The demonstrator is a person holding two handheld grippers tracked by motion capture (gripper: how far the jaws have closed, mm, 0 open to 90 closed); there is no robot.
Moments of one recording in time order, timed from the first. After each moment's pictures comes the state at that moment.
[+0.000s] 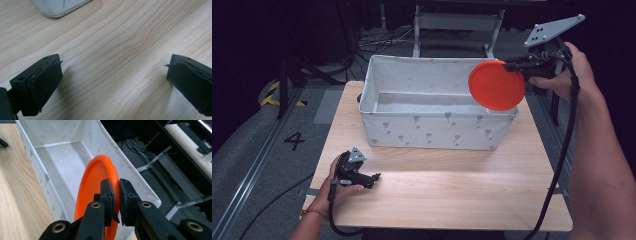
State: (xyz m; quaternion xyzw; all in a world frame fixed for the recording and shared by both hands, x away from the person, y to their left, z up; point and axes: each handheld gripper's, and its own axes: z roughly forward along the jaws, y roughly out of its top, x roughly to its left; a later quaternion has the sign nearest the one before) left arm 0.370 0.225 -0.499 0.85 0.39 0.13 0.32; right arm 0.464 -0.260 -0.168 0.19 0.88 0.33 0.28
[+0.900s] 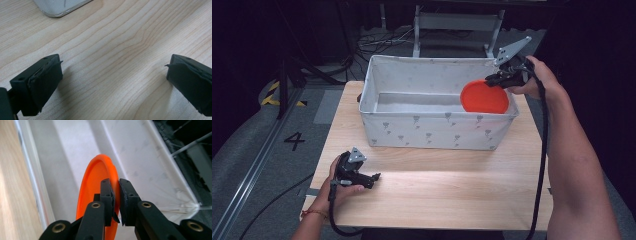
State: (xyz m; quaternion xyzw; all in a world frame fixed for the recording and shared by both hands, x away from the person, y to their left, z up) left arm 0.369 0.225 -0.499 0.85 0.40 0.13 0.32; right arm 0.531 -0.247 -0.250 0.13 0.93 0.26 0.21
